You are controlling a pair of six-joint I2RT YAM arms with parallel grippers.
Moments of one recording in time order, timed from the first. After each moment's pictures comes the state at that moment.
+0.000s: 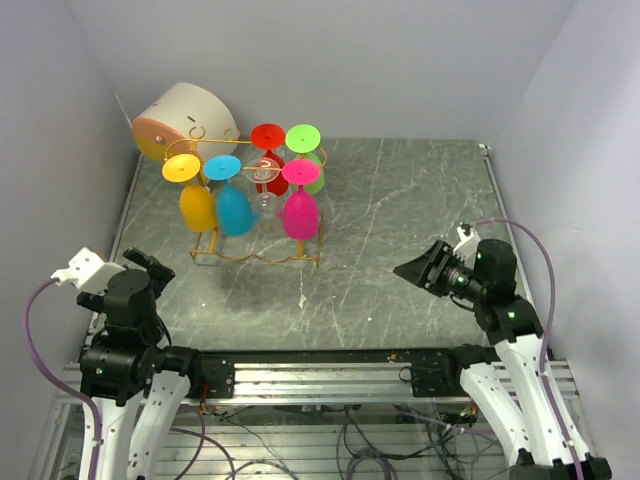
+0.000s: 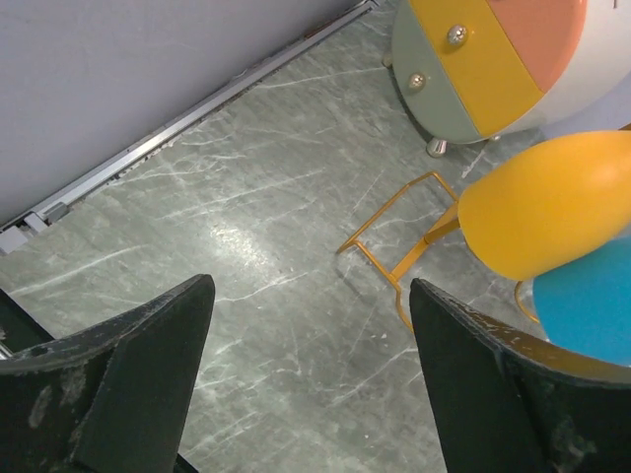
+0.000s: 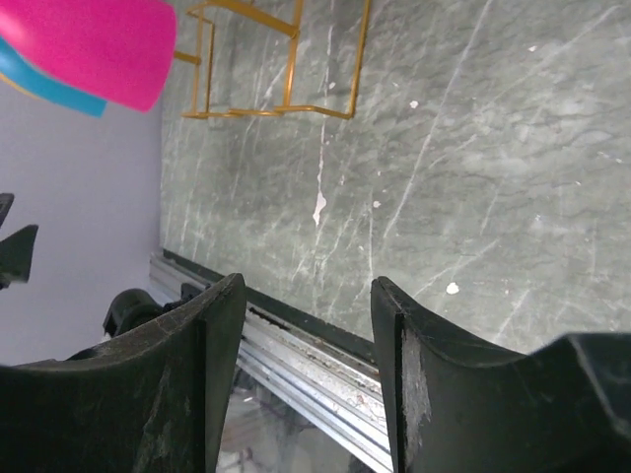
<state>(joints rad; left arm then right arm) -0.14 0.32 0.83 -0.89 -0.68 -0.66 0.15 0.55 0.63 -0.60 -0.48 0.70</state>
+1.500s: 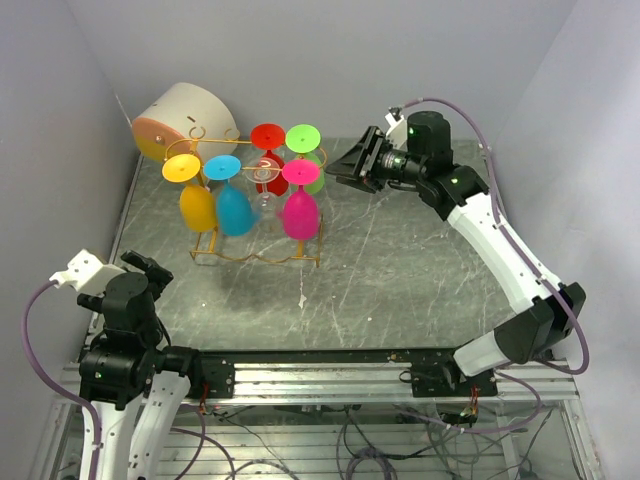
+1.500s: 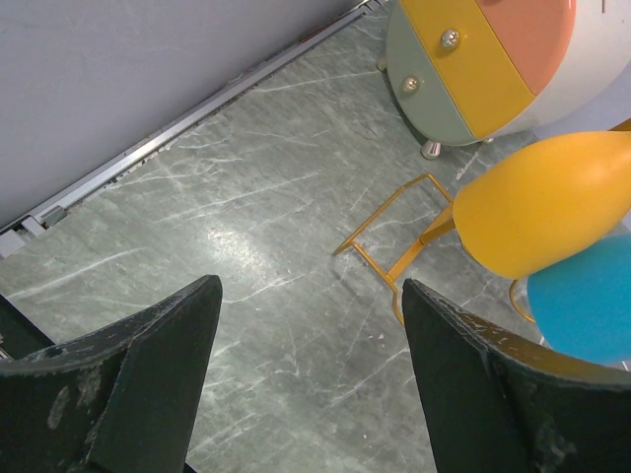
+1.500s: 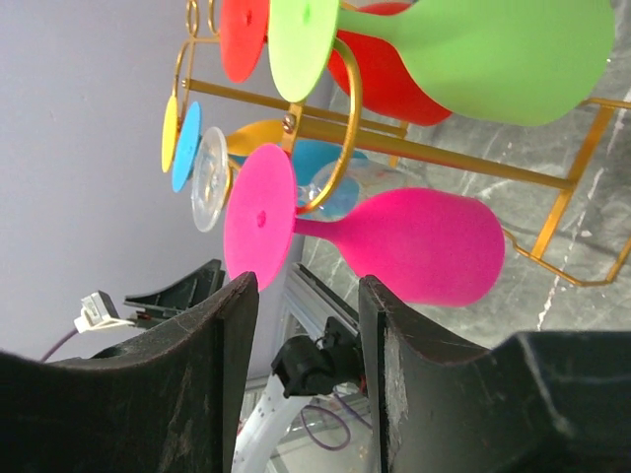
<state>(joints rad) -0.13 0.31 0.83 -0.89 -0.67 -0.65 0.48 1.48 1.56 -0.47 -0.47 0.90</state>
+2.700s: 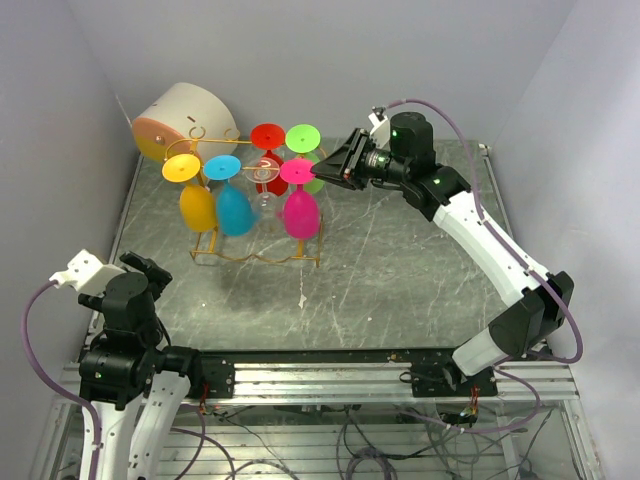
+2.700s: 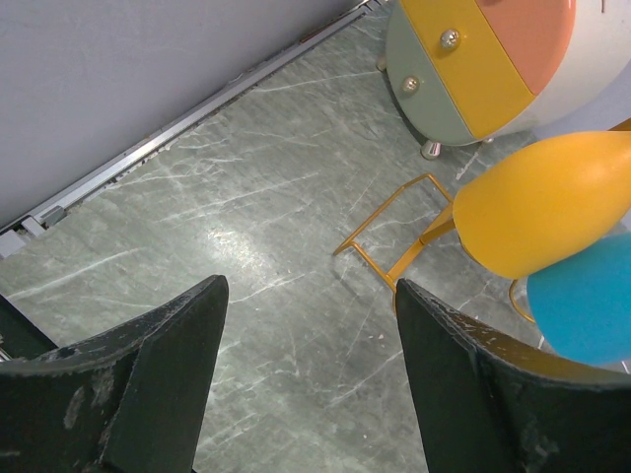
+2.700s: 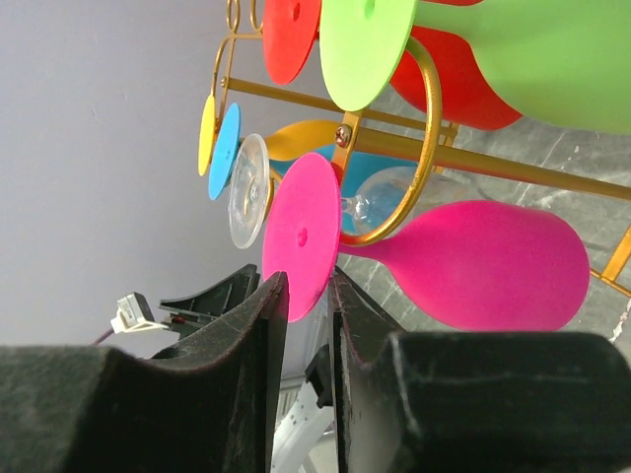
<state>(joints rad) -0.13 0.31 0.83 -0.89 -0.67 -0.65 0.55 1.54 1.57 -0.34 -0.46 1.01</state>
